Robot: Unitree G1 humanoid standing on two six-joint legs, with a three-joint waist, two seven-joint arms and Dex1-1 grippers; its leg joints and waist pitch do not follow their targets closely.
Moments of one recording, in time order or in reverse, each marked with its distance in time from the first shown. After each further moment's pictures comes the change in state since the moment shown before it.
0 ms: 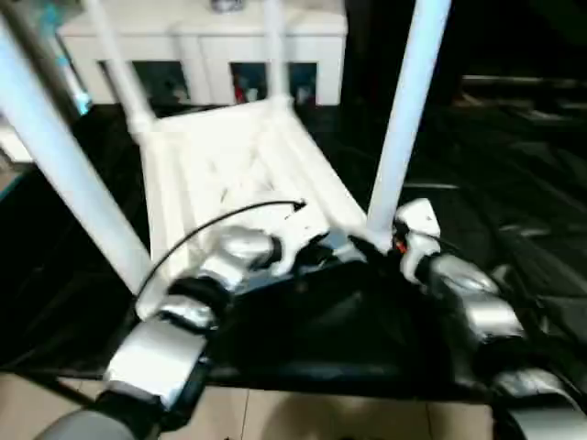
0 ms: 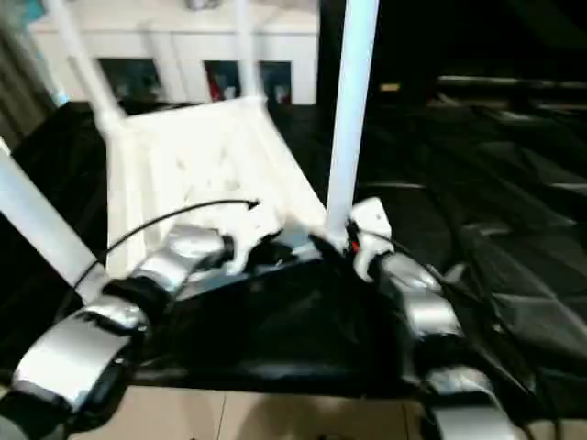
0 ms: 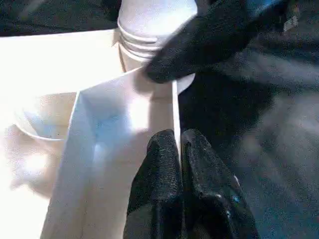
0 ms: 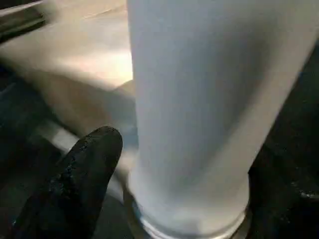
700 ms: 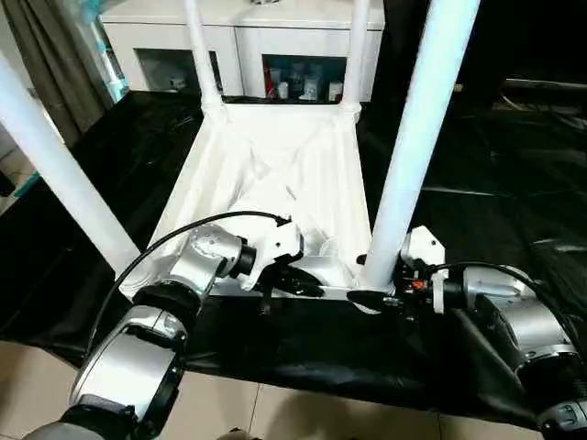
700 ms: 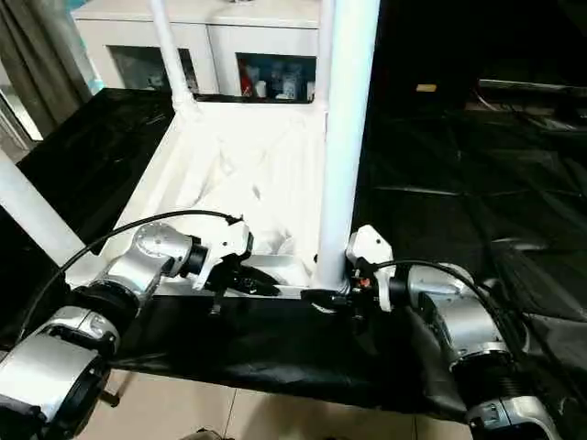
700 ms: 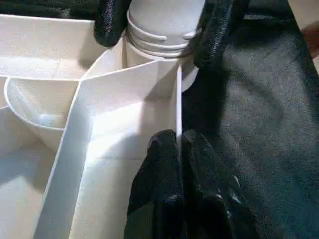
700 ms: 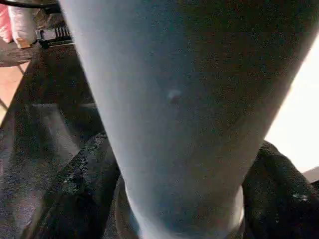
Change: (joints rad) left arm 0.057 0.071 -0.009 -0.103 -0.037 0.008 -0.264; right arm 0.059 -0.109 0.087 -0.203 0.046 0.125 0.268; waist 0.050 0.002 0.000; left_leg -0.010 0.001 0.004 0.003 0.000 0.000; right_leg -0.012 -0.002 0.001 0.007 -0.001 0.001
